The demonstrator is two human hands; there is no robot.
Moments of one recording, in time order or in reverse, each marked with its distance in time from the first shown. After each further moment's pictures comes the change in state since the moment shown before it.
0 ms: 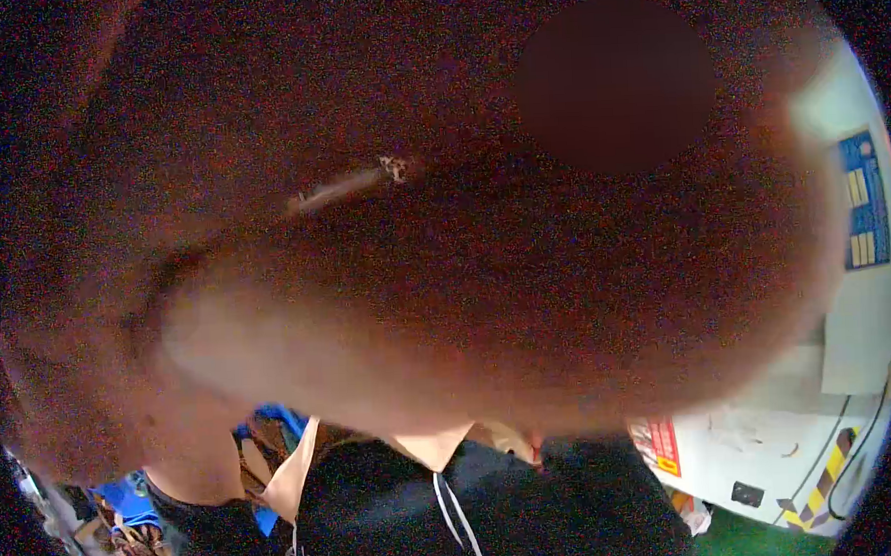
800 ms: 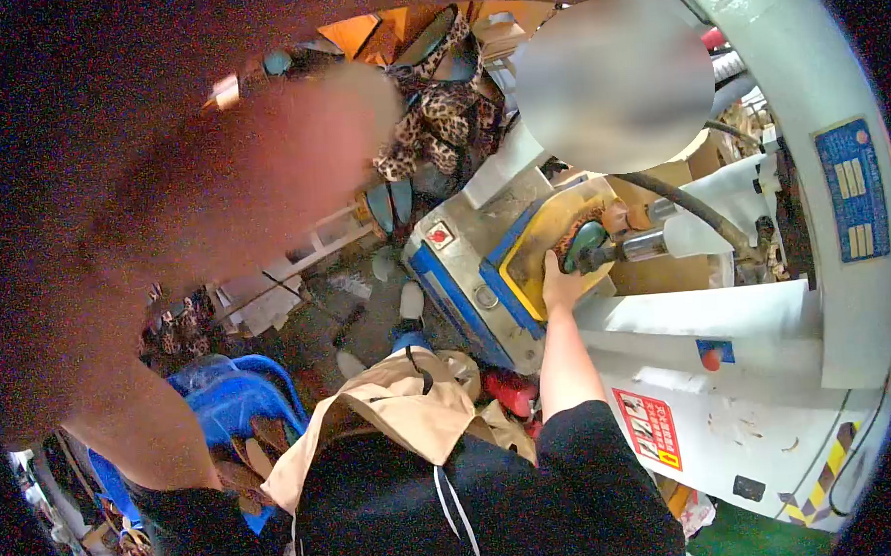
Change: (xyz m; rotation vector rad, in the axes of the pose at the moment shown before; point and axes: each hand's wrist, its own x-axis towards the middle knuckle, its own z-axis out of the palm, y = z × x) left_hand -0.022 0.031 -0.053 0.406 -0.023 -0.070; right_hand 0.005 0.013 0.003 0.096 -0.042 0.195
